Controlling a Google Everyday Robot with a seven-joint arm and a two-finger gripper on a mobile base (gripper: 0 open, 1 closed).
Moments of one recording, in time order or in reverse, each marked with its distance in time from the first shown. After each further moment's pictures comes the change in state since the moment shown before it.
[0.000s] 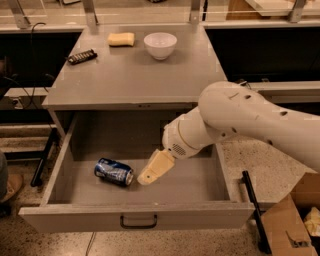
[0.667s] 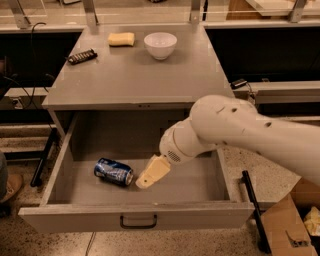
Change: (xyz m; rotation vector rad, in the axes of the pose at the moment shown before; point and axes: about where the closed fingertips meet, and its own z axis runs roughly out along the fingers) arm 0.013 -0.003 0.022 0.046 0.030 0.024
